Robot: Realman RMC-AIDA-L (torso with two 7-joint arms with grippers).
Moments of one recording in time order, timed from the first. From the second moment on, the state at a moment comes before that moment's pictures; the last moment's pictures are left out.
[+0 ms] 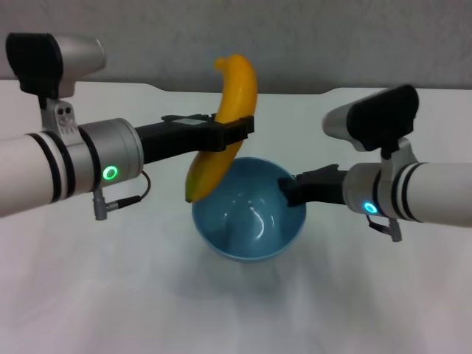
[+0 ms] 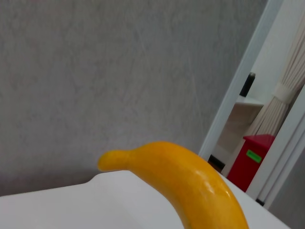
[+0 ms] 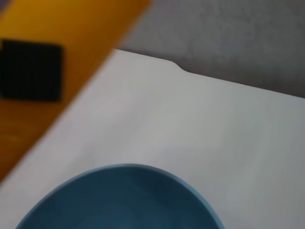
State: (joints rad) left arm -0.35 -2.04 -1.54 -1.31 1.75 -0.71 0.78; right arm 0.62 2.01 1.27 0.93 -2.08 0.47 -0.51
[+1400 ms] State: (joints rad) left arm -0.39 -2.04 -1.44 -1.06 1.43 -0.65 1.07; right arm 0.65 2.01 1.29 0.98 -2.06 0.49 -0.52
